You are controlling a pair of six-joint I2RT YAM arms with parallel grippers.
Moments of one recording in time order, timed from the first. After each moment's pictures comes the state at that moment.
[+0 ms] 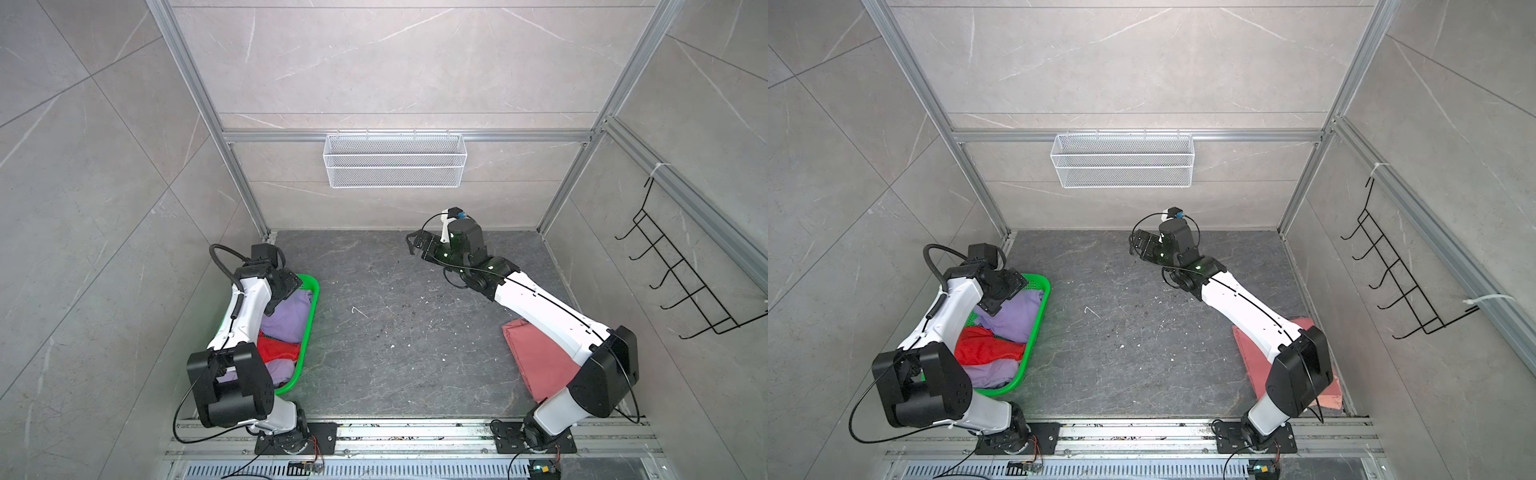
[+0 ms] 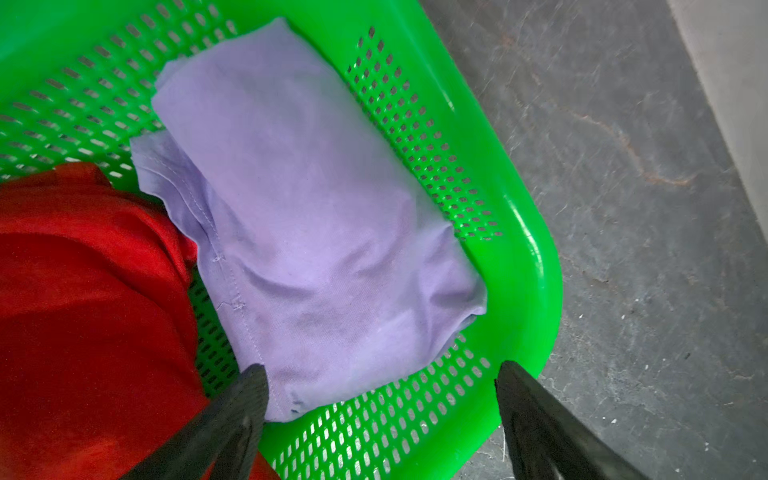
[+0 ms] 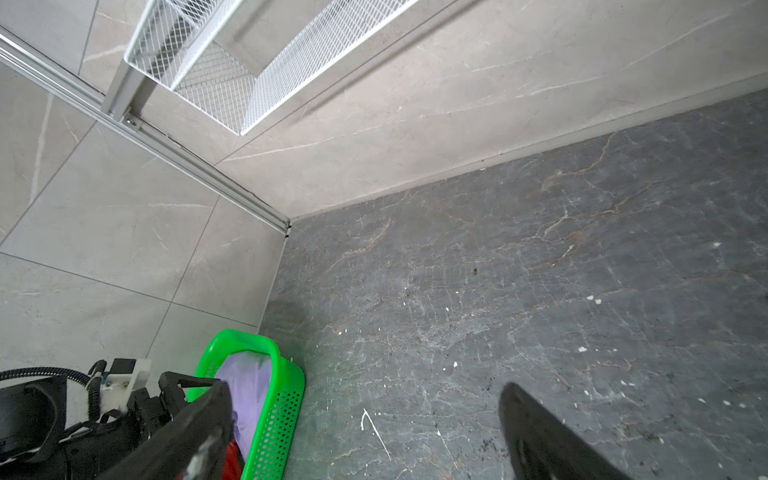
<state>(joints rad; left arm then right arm) 0.15 1.51 1.22 -0.86 -0.05 -0.68 0.60 1.61 1.46 -0.28 0.02 0.69</state>
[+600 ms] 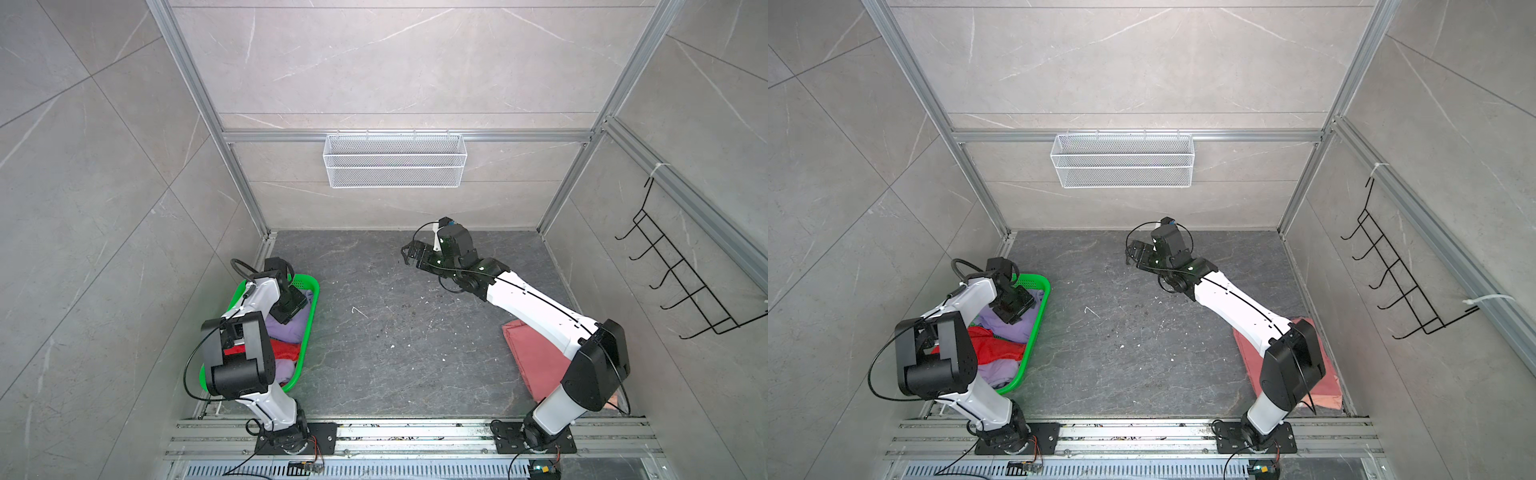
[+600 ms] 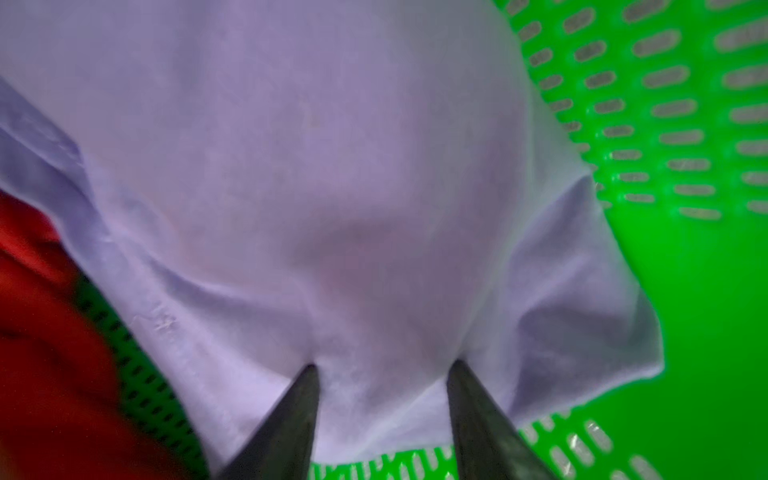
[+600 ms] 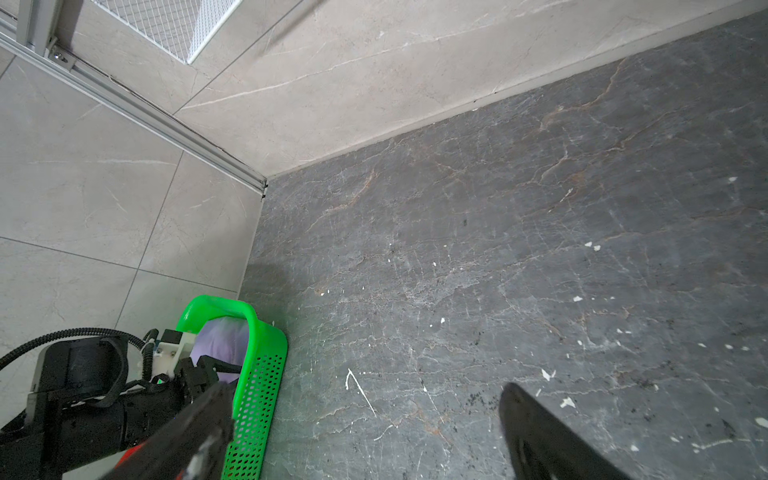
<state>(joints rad) 0.15 1.68 1.13 -0.77 0.04 -0.68 0.62 1.65 1.46 -0.34 0.01 0.72</state>
